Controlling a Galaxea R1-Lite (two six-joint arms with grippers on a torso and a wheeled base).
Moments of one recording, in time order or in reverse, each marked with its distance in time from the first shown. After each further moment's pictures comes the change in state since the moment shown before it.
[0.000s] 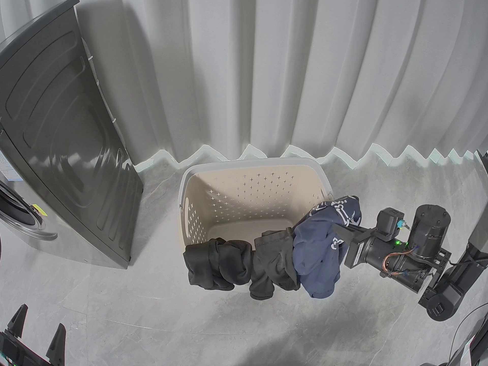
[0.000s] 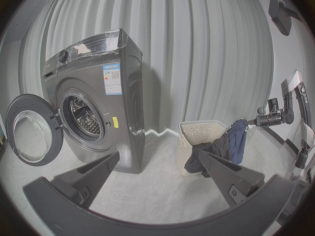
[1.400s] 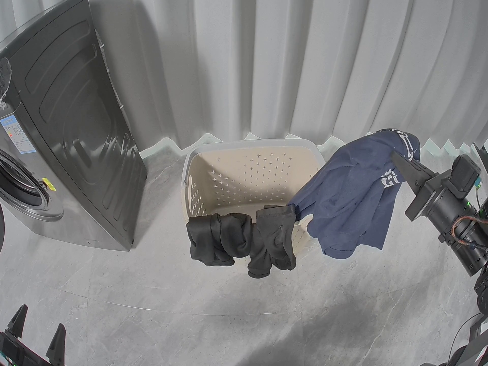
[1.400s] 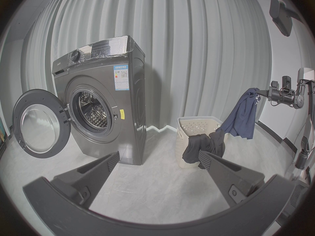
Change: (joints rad) left arm 0.000 0.000 0.000 0.002 0.001 -0.006; right arm 0.021 -0.466 -0.037 0.112 -0.120 -0.111
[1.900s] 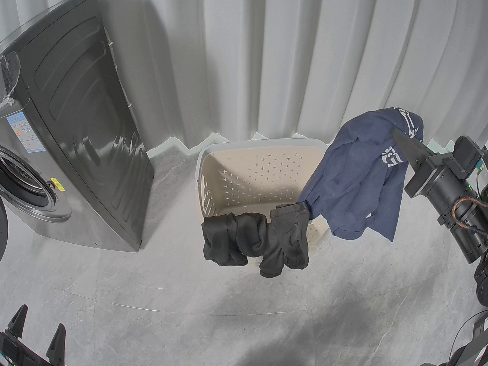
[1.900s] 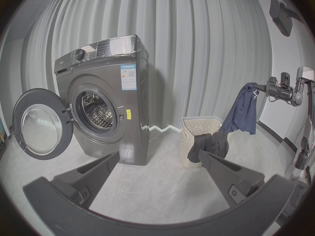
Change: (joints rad) left arm 0.000 0.000 0.000 0.000 0.000 -0.001; right arm 0.020 0.020 -0.088 -0.014 -0.040 0.016
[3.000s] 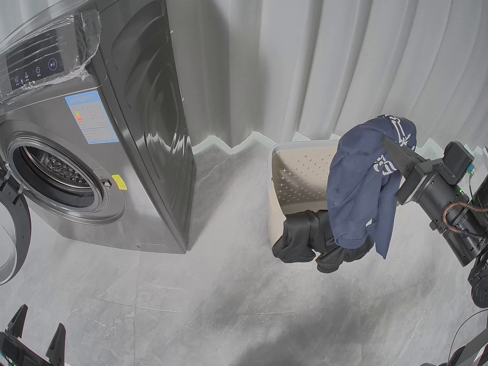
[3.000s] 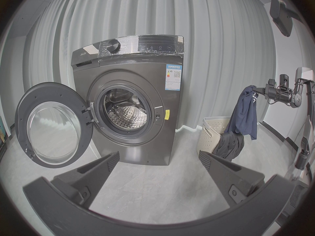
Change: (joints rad) left arm 0.000 0.000 0.000 0.000 0.000 -0.001; right arm 0.011 0.037 0.005 -0.002 0.000 0.004
